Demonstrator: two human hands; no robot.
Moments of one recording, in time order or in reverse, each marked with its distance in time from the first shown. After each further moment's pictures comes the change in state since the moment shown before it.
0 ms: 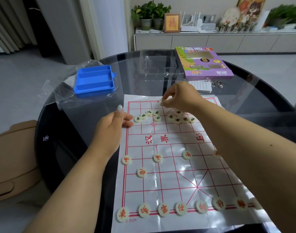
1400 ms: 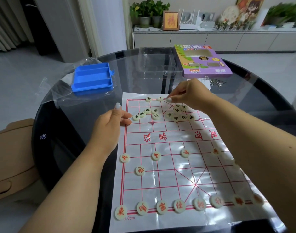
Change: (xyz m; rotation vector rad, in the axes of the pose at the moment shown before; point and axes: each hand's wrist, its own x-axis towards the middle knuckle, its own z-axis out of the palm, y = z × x) left_hand 0.002 0.000 0.000 0.017 0.008 -0.003; right_hand -0.017 0.015 -0.022 0.172 -0.022 -0.061
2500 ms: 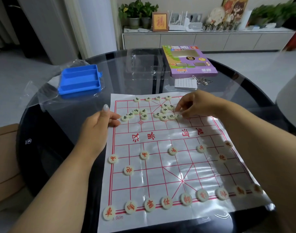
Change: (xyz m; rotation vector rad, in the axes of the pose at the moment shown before) left_hand -0.003 0.001 0.001 0.038 0.003 0.028; right_hand -0.034 0.039 -0.032 -0.073 -0.238 0.174
